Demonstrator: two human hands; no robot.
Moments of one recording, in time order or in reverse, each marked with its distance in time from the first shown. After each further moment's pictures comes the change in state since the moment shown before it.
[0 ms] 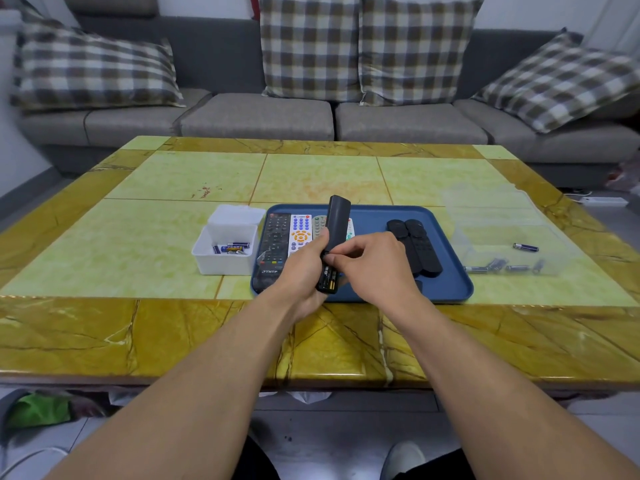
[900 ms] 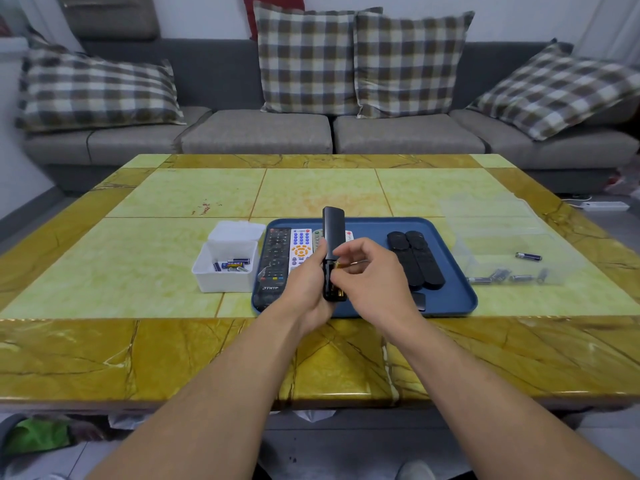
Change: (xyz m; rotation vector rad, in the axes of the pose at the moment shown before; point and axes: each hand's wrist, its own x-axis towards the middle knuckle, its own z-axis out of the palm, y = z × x) left_hand 0.008 0.001 0.005 -0.059 -0.065 -0.053; right_hand -0.005 0.002 0.005 0.240 0.024 0.034
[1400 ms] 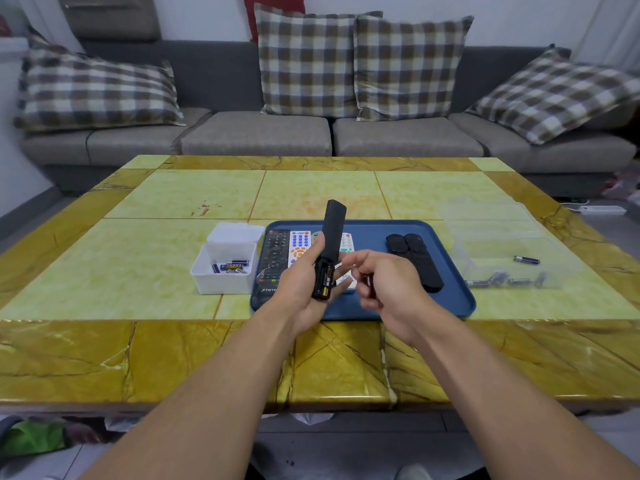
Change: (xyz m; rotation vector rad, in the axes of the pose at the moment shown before) left_hand 0.014 0.003 -0.011 -0.037 0.014 0.056; right_hand 0.002 -0.009 -0.019 0.428 -0.149 0.347
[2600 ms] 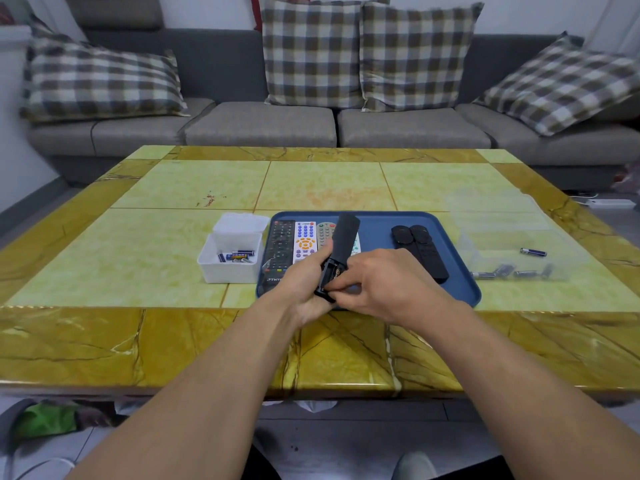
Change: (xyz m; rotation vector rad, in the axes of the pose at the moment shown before) left_hand 0.000 -0.002 -0.012 -0.012 -0.097 -0.178; right_hand 0.000 -0.003 -0.008 -1.484 -0.220 -0.728
